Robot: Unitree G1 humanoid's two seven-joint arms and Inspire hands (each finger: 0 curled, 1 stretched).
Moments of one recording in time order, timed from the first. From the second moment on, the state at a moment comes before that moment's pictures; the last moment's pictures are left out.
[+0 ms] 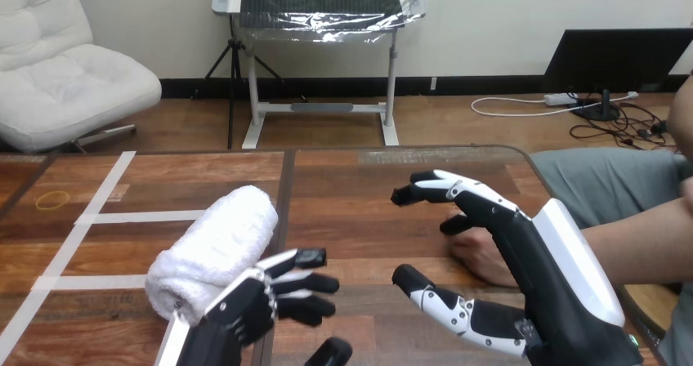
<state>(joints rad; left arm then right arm) 0.71 0.13 -0.19 -0.28 0.04 -0.73 -0.12 0.50 -0.22 0.12 -0.70 -0.45 -0.16 0.13</state>
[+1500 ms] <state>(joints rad) 0.61 0.13 -0.19 -0.22 0.17 -0.75 0.07 0.41 -0.23 0.14 -0.56 -0.45 -0.22 0.09</state>
